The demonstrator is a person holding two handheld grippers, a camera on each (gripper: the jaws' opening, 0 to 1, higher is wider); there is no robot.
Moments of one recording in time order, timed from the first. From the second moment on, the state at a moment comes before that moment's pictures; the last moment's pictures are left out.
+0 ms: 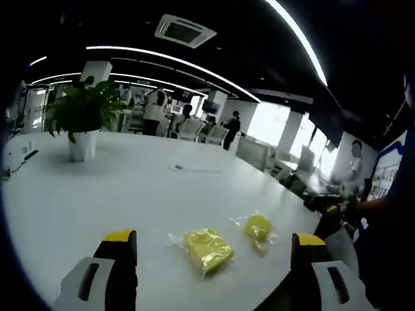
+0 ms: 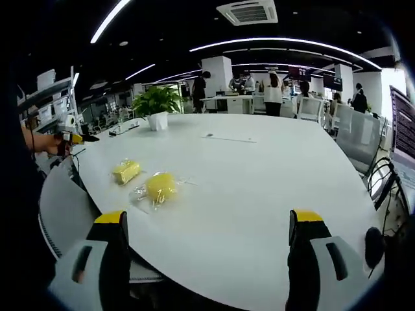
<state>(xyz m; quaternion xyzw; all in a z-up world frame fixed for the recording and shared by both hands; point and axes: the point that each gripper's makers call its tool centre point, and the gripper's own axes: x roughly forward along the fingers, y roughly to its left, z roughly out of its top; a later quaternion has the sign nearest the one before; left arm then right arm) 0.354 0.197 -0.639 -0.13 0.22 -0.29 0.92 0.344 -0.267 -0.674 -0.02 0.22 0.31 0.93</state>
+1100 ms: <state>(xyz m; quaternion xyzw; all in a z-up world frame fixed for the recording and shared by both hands) 0.432 -0.010 -0.734 -0.33 0.42 -0.34 0.77 0.346 -0.261 -0.671 -0.01 0.21 0.31 0.93</state>
